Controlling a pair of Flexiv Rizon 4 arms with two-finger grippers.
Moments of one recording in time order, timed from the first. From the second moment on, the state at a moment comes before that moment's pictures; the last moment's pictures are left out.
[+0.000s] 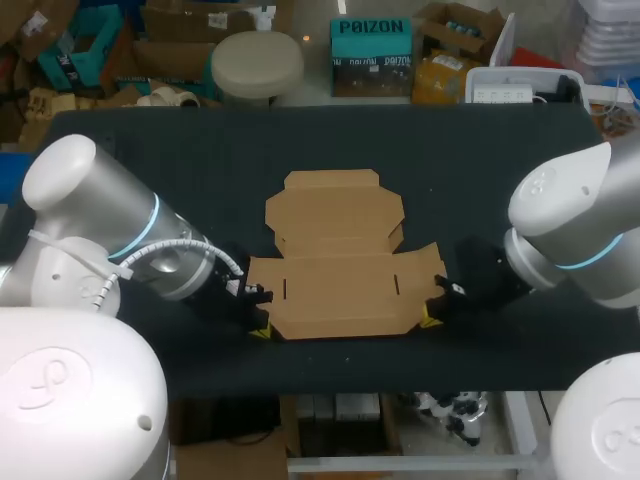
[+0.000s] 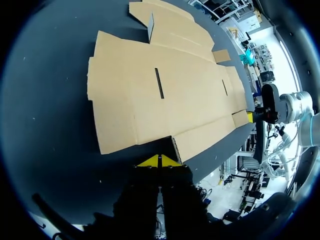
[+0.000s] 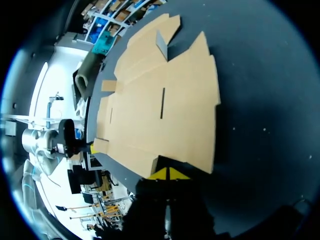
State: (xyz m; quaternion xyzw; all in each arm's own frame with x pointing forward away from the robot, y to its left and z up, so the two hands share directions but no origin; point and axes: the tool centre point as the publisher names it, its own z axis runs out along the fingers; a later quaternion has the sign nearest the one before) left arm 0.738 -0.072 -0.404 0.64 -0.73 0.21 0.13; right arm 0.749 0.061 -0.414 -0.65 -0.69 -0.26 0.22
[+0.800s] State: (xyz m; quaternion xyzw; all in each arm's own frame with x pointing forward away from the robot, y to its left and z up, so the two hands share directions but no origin) left arm 0.740 -0.085 -0.394 0.62 -0.75 0.19 0.12; right arm 0.750 0.071 -0.407 -0.64 -0.70 -0.24 0.20
